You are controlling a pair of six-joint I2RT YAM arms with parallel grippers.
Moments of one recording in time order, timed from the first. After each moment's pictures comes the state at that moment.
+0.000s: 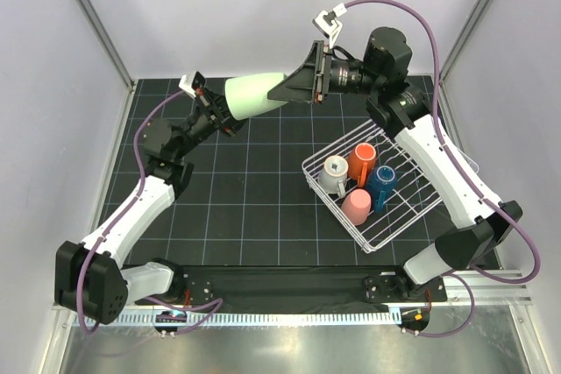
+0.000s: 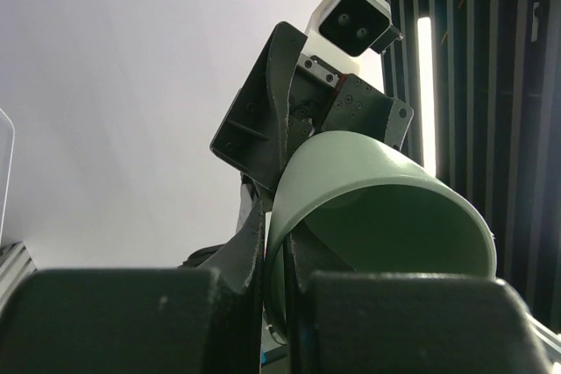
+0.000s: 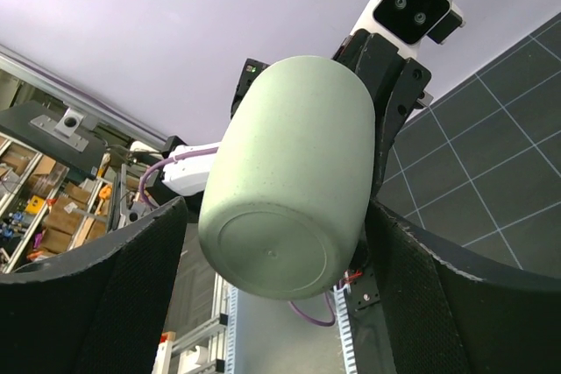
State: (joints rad) left arm -0.34 1.19 0.88 0.78 0.62 -1.84; right arm 0.52 1.52 1.76 -0.16 -0.94 0.86
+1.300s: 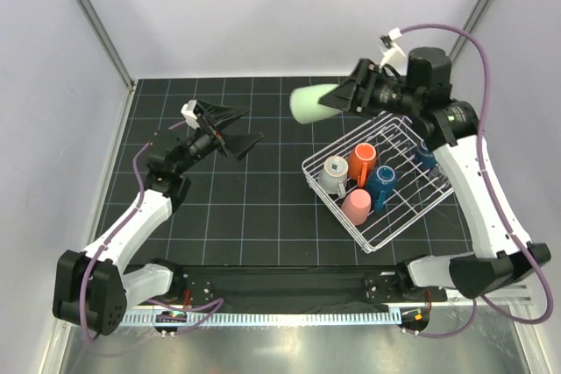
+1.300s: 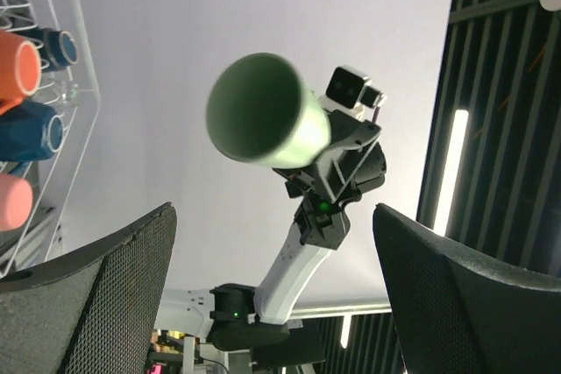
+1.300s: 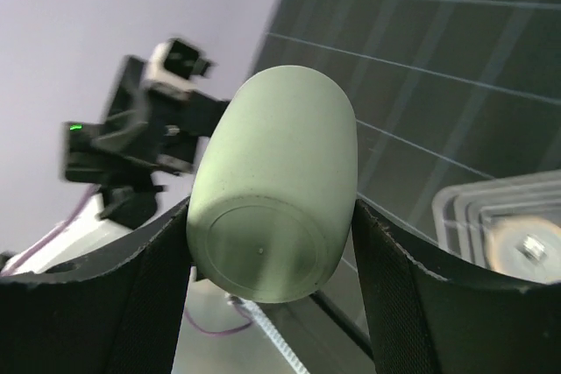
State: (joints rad) left arm -0.30 1.13 0.71 0.62 0.61 -1.86; right arm 0.32 1.34 1.64 -0.62 -0.61 0.64
